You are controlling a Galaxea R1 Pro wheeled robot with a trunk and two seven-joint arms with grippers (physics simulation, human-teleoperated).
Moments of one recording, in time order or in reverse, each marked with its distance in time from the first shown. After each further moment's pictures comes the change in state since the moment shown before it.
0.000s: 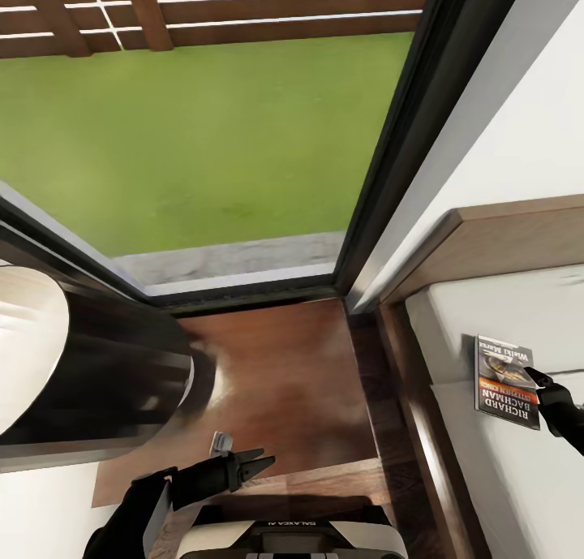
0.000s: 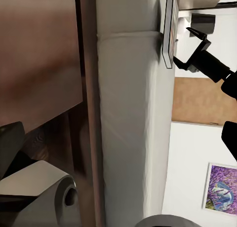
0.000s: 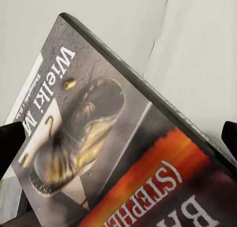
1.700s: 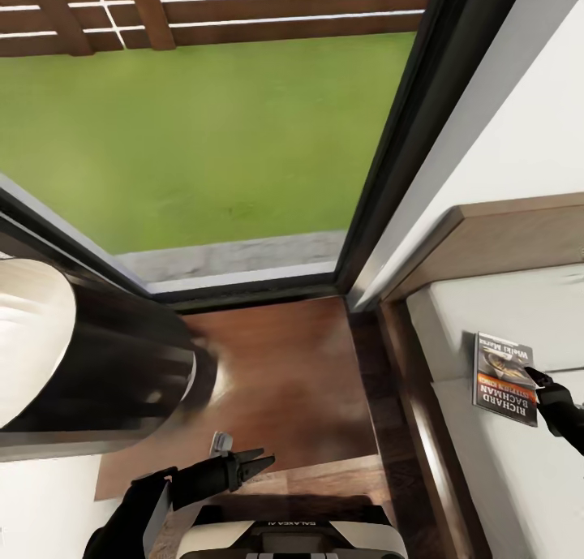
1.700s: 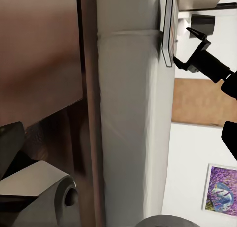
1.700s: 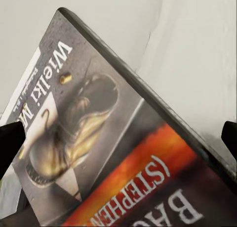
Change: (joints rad) left arm 0.000 0.000 0.000 0.000 0.001 0.000 0.000; right arm 0.000 0.000 -0.001 -0.002 0.000 0.003 0.000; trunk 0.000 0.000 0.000
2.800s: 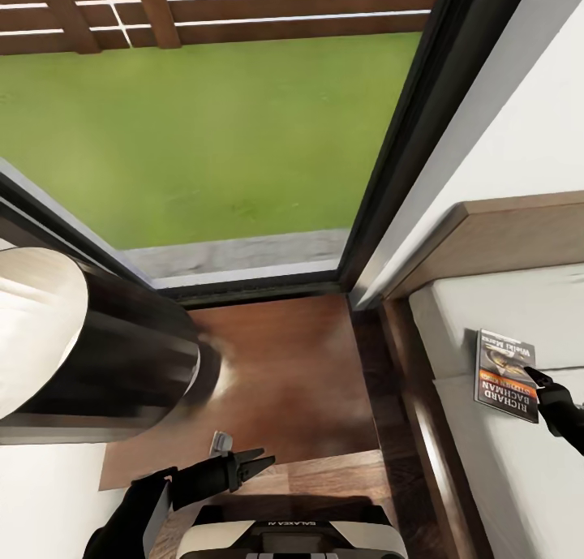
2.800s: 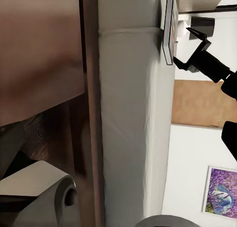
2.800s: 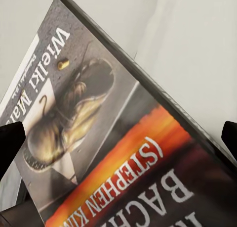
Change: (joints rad) left arm 0.000 0.000 0.000 0.000 0.000 0.000 0.000; right arm 0.000 0.000 0.000 0.000 0.000 0.000 0.000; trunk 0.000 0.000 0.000
